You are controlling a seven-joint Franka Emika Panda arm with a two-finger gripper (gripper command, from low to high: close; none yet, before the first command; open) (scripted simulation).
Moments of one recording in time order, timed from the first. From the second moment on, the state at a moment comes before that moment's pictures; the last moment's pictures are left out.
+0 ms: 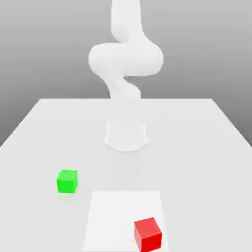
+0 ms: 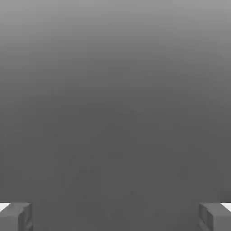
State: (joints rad) arm 0.01 -0.71 0.00 -2.32 0.00 2.33 0.78
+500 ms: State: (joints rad) arm 0.08 -0.16 -0.01 -2.41 0.02 2.54 0.64
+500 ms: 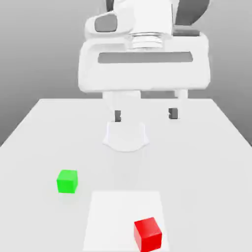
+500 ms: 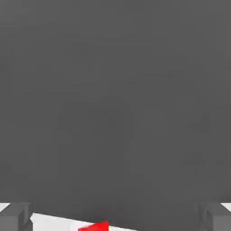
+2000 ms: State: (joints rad) arm -0.27 -0.26 -0.31 -2.90 -0.24 2.65 0.11
